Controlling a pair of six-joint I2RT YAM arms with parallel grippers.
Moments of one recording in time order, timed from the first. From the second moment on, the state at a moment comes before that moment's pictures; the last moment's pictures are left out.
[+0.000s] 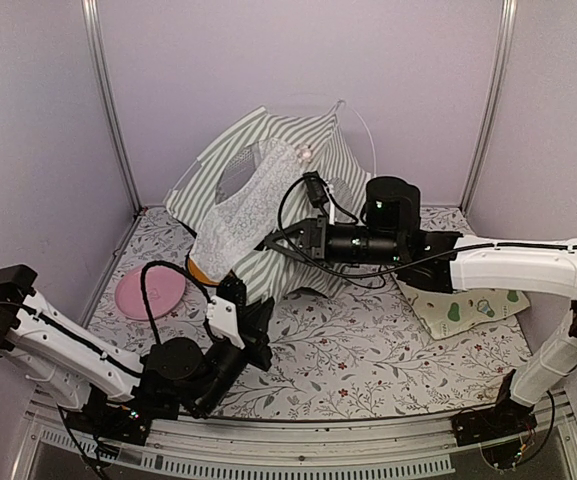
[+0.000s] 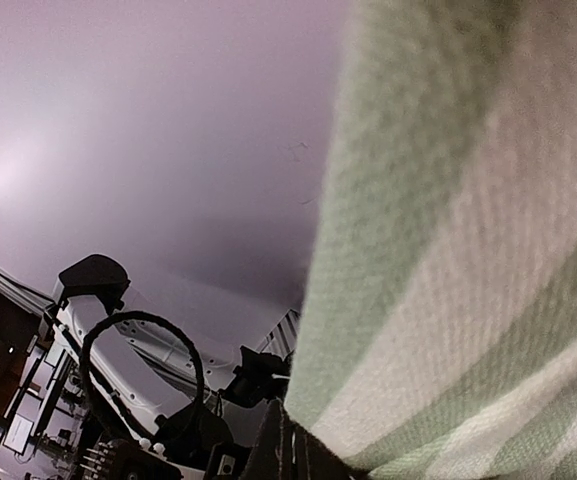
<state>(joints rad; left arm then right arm) -1.56 1.48 0.56 1.00 -1.06 -0.05 0.96 1.56 1.17 0.30 -0.38 0.83</state>
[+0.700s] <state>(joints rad) -1.54 1.45 0.53 0.96 -1.00 -0.09 0.92 1.49 1.06 0.33 -0.42 0.86</state>
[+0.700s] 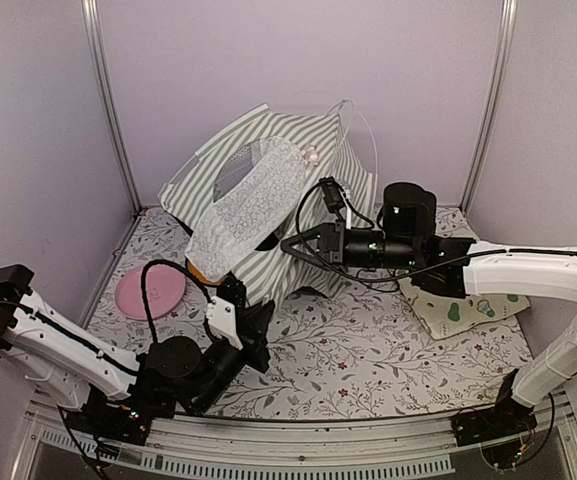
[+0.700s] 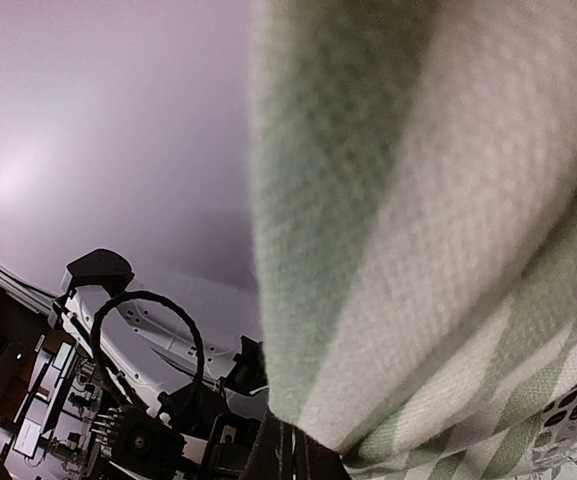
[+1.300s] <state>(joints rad) -1.54 1.45 0.53 0.96 -1.00 -0.10 0.91 1.45 1.02 0.33 -0.44 0.87</state>
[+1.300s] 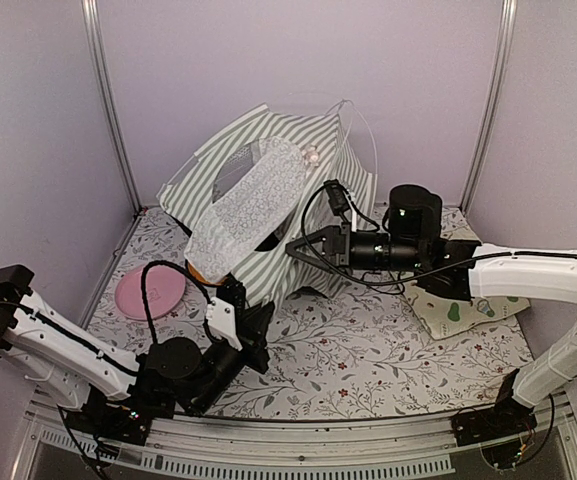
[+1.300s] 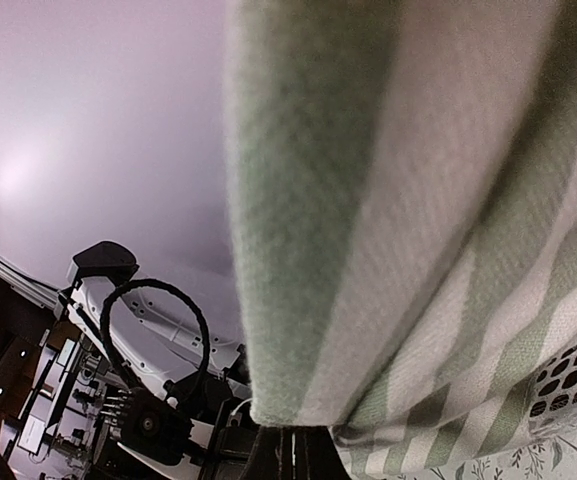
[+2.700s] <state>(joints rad) -1.54 1.45 0.52 0.94 -1.00 -0.10 0.90 1.45 1.00 0.35 -0.47 0.89</state>
